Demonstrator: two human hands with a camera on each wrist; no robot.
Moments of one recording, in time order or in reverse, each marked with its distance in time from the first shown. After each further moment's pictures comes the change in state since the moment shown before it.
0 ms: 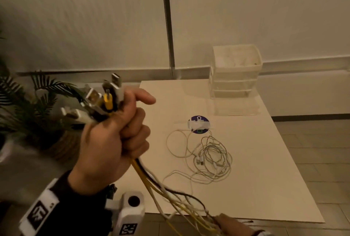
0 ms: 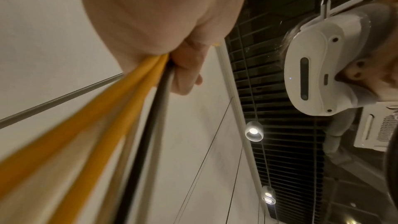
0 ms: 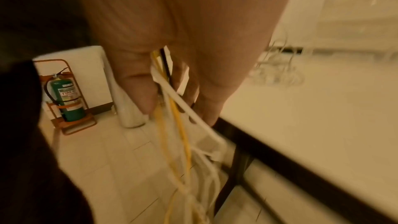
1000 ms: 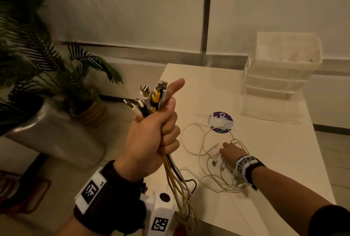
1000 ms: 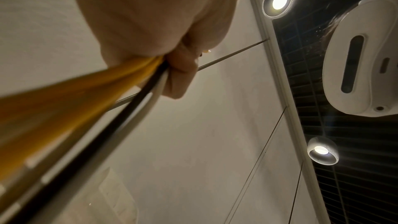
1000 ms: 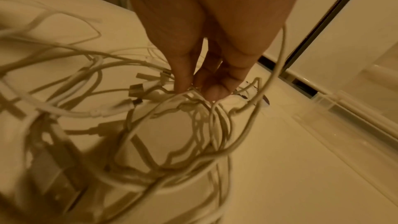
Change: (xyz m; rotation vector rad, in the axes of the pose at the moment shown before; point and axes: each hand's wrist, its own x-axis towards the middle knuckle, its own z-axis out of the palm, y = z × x) left_hand 0.047 -0.062 0.004 -0.156 0.304 -0.256; right_hand 0.129 -0.006 -0.183 -0.786 0.262 -0.006
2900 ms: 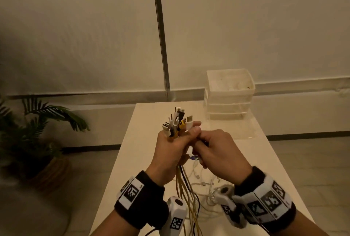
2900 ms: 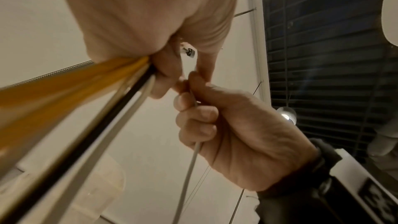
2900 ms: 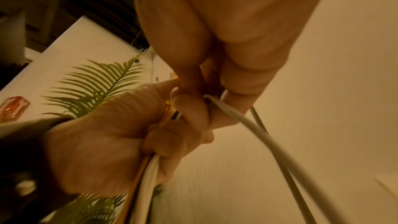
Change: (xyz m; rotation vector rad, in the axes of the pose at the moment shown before) left_hand 0.053 -0.035 0.027 0.287 -0.078 0.102; right_hand -0.186 -0.078 -0.208 0.994 0.891 0.016
